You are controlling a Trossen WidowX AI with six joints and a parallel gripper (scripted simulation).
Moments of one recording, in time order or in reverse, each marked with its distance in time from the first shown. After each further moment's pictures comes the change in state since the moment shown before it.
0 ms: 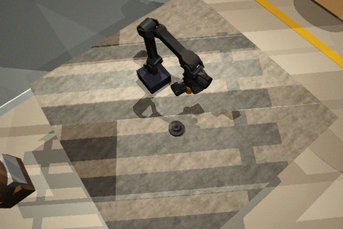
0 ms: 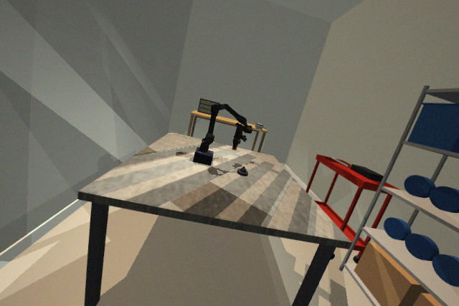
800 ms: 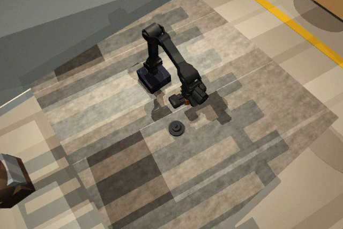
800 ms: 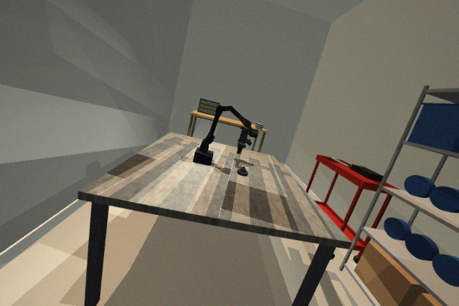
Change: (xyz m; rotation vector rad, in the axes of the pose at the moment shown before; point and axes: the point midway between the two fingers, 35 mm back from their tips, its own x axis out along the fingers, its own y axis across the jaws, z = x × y) arm 0.013 -0.039 0.045 -0.012 -0.003 -0.002
